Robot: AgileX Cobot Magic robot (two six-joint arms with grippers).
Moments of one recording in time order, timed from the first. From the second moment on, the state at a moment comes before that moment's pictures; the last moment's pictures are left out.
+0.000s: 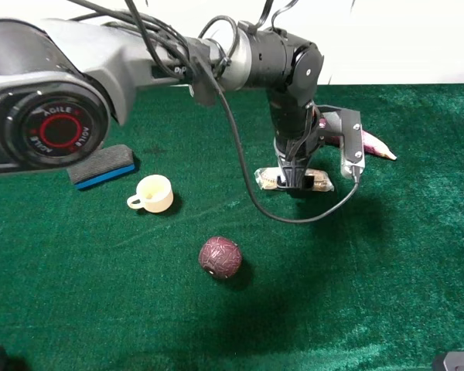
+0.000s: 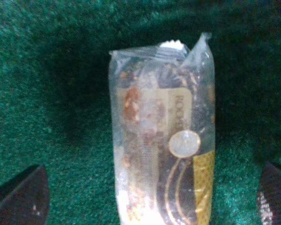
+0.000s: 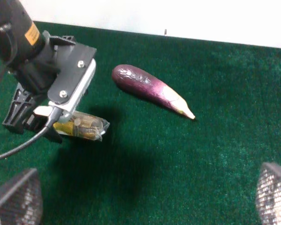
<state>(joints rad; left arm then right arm) -0.88 2.49 -2.03 -0.08 0.78 0.87 0.15 -0.01 -0.50 0.06 1.02 -0.05</state>
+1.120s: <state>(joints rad) -0.88 2.52 -2.03 -0.08 0.79 0.87 0.15 -0.01 -0.50 0.06 1.02 -0.05</state>
